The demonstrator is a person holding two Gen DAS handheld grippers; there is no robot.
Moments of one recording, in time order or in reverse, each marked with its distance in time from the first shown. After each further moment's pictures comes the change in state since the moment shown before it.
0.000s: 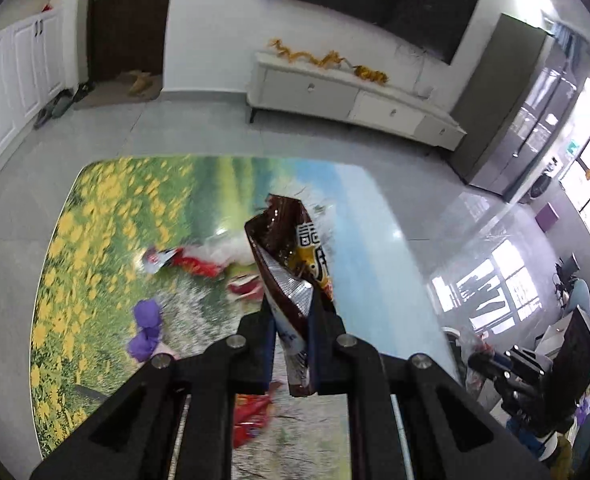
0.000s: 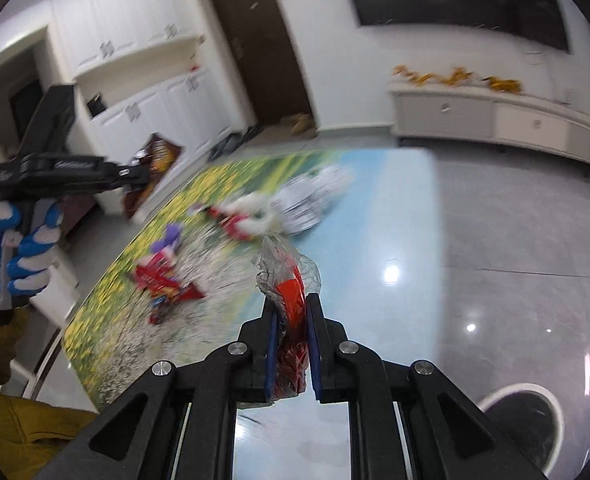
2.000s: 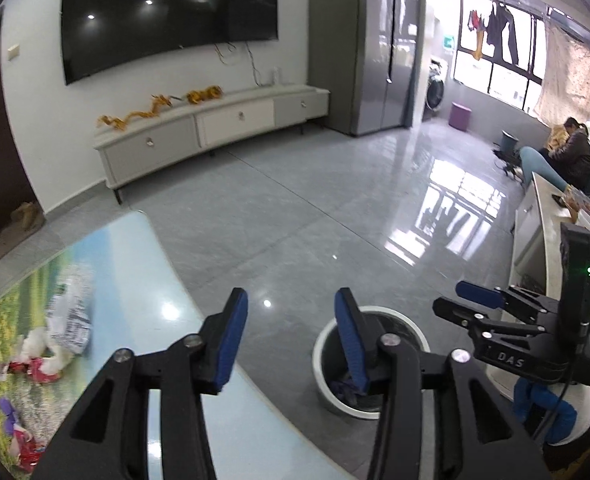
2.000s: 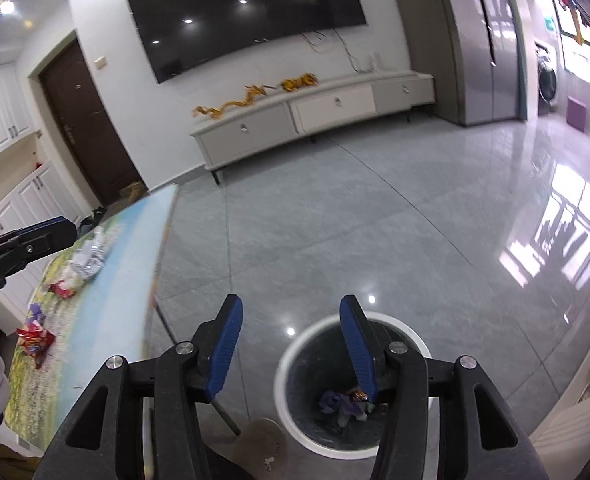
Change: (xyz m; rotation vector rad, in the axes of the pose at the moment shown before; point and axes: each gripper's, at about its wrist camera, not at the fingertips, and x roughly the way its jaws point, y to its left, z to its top) left arm 0.050 -0.297 -0.065 0.507 -0.107 -0.158; right arm -0.156 -0.156 -0.080 0.378 -0.144 -0.449
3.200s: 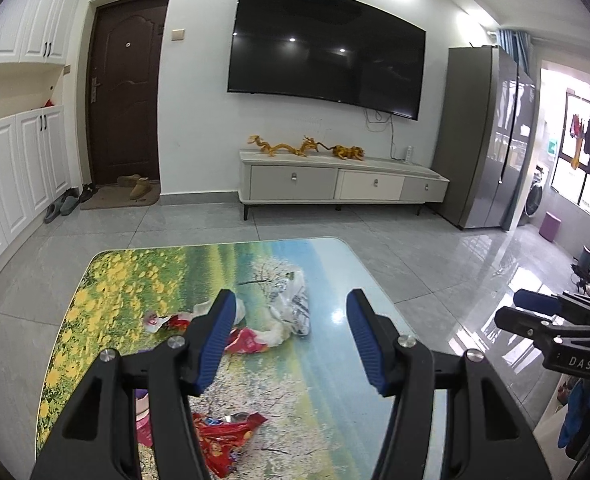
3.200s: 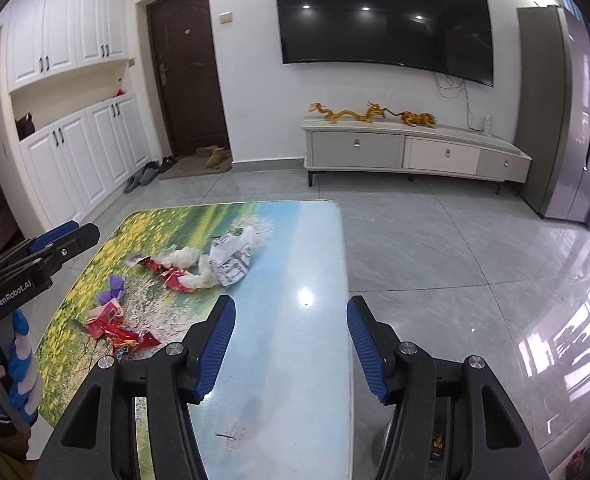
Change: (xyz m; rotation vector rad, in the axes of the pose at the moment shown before) left arm -0.131 0.224 -0.091 -0.329 -0.223 0.296; right arm 0.015 0.264 0.031 -0.360 0.011 0.137
